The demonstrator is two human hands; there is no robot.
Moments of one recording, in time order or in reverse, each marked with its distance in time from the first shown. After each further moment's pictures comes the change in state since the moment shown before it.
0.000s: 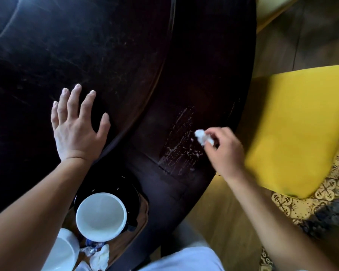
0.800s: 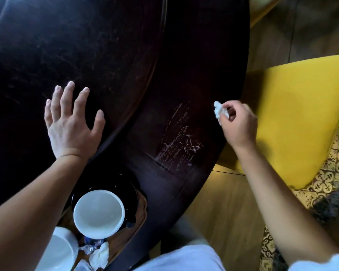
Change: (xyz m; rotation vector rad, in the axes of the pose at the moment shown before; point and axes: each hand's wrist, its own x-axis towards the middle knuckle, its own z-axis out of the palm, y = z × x) left_hand 0.000 0.002 0.000 0.004 -0.014 -0.004; right_hand 0.054 0.032 -0.016 0.003 0.150 0.169
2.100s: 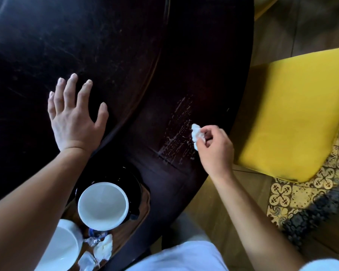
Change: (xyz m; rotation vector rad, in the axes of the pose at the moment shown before) left_hand -0.002 -0.001 -0.001 -0.015 0.002 0.007; right_hand -0.100 -0.050 0.021 0.116 -0.110 0.120
